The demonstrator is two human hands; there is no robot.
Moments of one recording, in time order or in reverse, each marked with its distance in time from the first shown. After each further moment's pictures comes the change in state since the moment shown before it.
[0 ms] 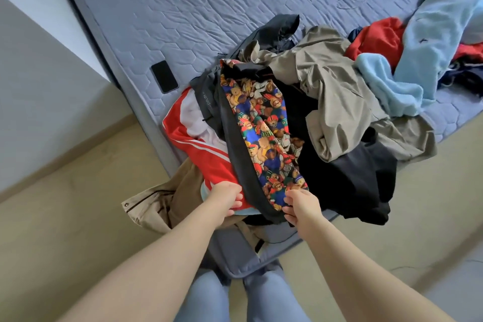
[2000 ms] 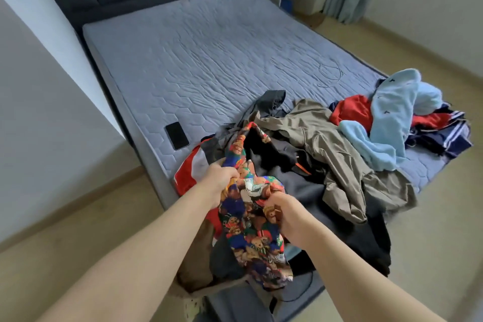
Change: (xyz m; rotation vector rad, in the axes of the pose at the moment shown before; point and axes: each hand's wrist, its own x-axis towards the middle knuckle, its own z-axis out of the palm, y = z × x) left_hand -0.049 0.100 -0.099 -0.304 -0.144 0.488; right_hand -0.097 -0.066 0.071 -0.170 -0.314 -0.334
